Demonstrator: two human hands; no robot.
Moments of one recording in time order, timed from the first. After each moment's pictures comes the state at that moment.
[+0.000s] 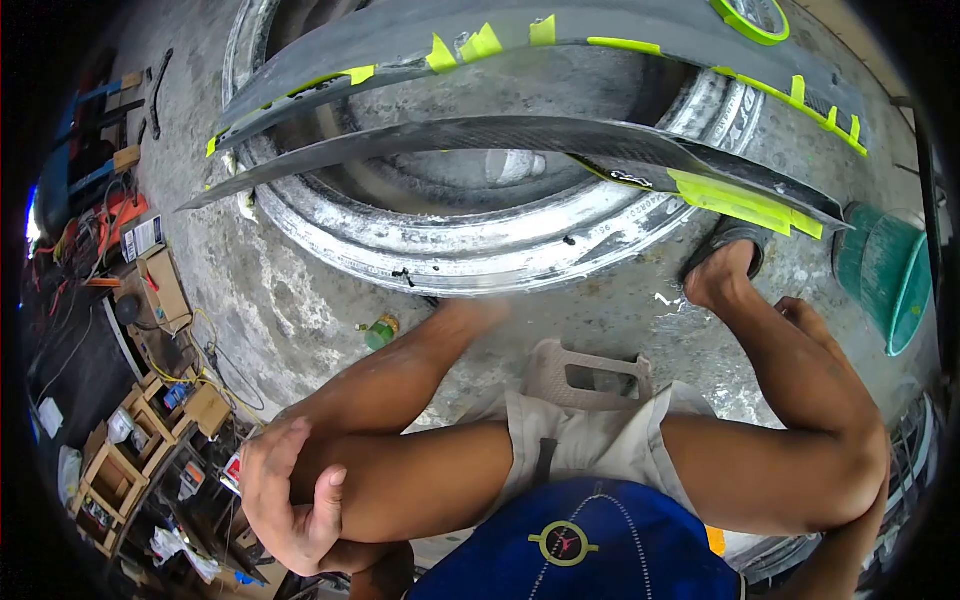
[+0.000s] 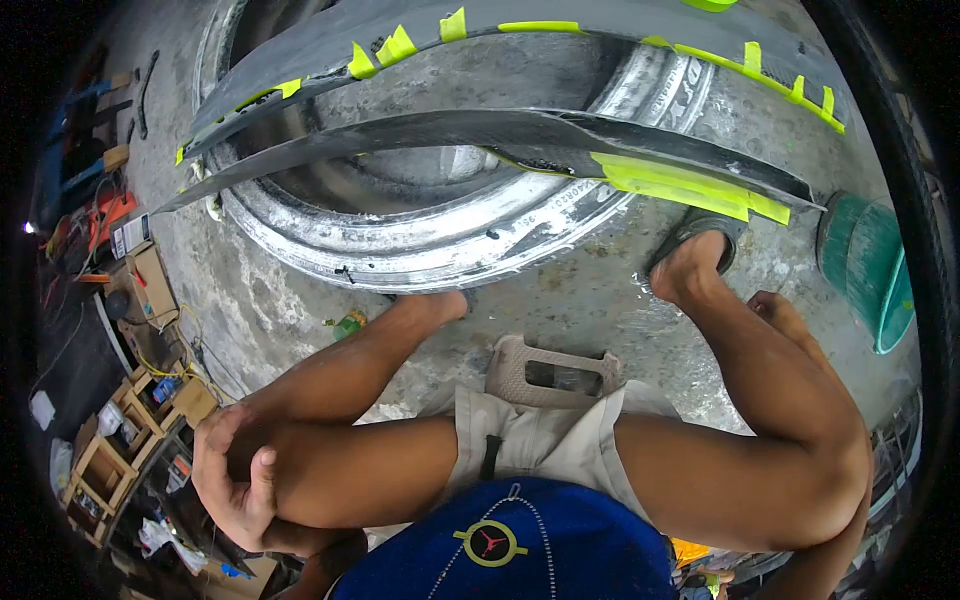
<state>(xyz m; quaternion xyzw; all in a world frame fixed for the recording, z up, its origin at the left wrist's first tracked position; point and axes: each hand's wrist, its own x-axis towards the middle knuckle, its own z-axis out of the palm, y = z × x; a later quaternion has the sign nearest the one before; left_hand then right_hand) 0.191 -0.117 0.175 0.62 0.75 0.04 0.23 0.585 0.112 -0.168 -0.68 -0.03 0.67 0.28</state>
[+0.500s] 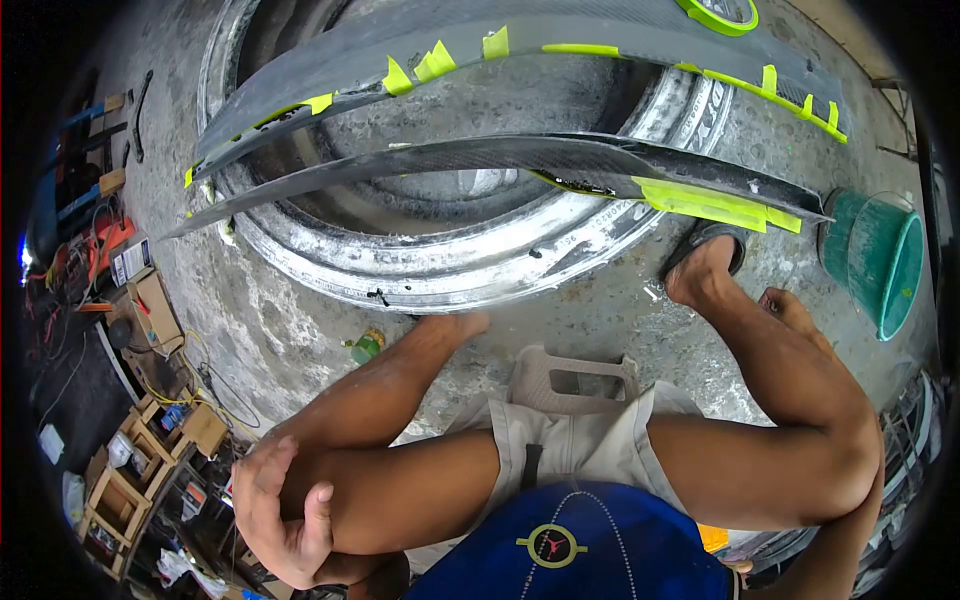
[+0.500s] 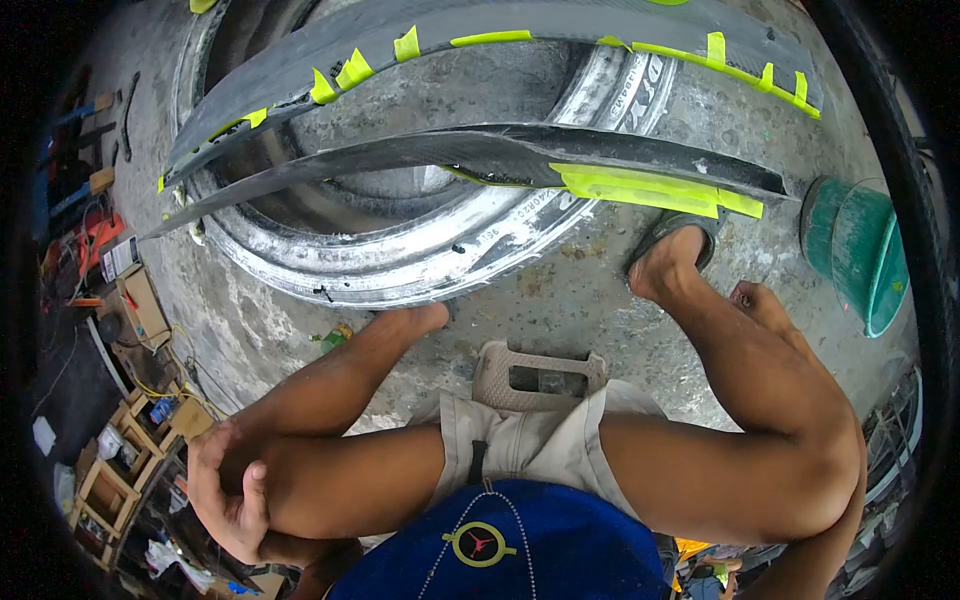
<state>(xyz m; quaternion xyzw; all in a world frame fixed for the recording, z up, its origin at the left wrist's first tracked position) 0.193 -0.116 0.176 0.57 0.79 0.02 0.22 0.585 0.108 -0.181 -0.69 0.01 0.67 0.29</state>
